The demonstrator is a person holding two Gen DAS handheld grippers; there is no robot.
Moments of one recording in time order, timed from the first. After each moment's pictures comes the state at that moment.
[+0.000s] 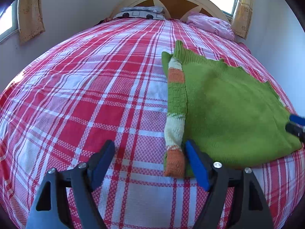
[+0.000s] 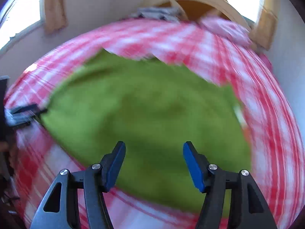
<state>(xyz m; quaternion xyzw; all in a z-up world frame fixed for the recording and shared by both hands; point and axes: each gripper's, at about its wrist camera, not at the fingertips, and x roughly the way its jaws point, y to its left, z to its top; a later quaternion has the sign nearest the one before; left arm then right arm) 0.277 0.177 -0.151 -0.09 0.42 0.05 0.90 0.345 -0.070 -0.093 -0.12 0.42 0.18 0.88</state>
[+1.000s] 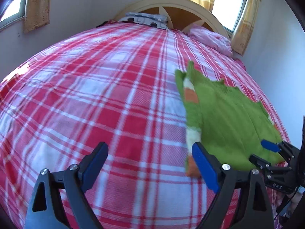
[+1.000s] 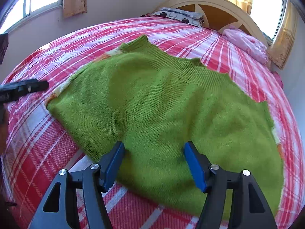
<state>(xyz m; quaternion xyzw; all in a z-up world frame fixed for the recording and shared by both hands) 0.258 0.233 -0.125 -0.15 0.38 0.04 0.91 0.310 -0.005 -0.125 -0.19 0.42 0.19 0.87</state>
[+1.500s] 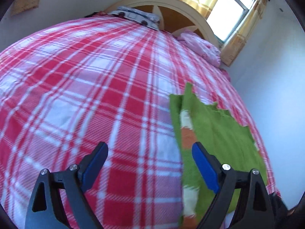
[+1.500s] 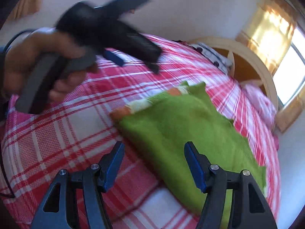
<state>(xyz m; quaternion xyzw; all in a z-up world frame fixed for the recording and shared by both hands) 0.342 0.253 -0.133 -0.23 0.38 -0.07 0.89 0.245 0.113 -0.136 -0.36 0.29 0.26 0.85</state>
